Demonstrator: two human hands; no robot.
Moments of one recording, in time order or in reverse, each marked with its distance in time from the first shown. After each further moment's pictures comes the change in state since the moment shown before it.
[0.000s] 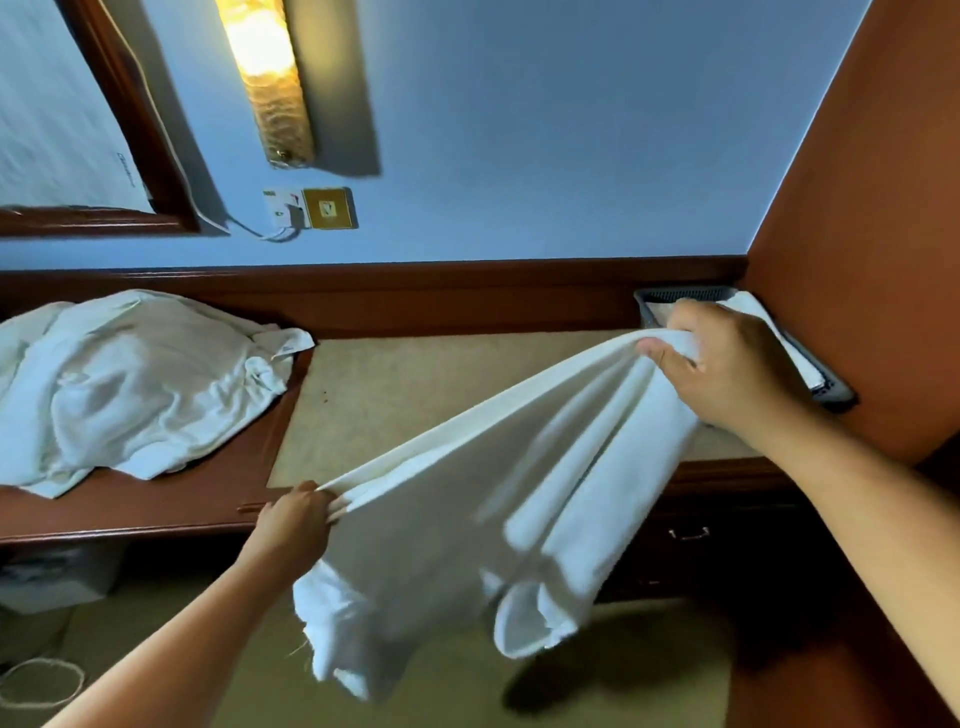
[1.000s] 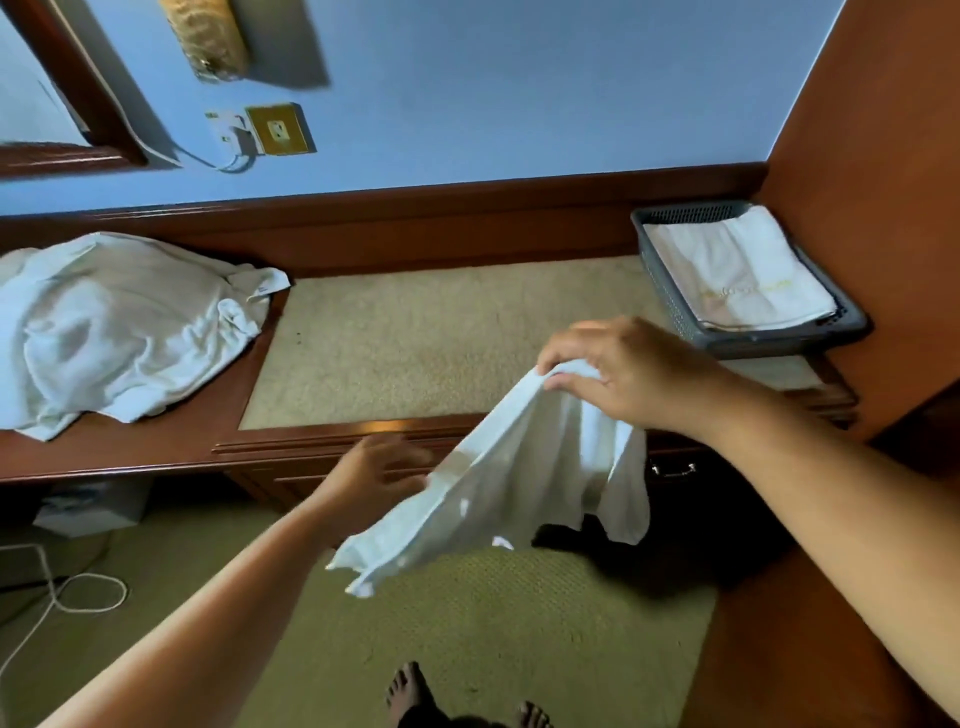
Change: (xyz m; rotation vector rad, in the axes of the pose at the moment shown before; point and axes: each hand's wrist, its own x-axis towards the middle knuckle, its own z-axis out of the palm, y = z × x) left_hand -0.024 0.158 -0.001 -0.494 -0.191 0.132; right_hand -0.033 0.052 0.030 0.297 -0.470 -0.297
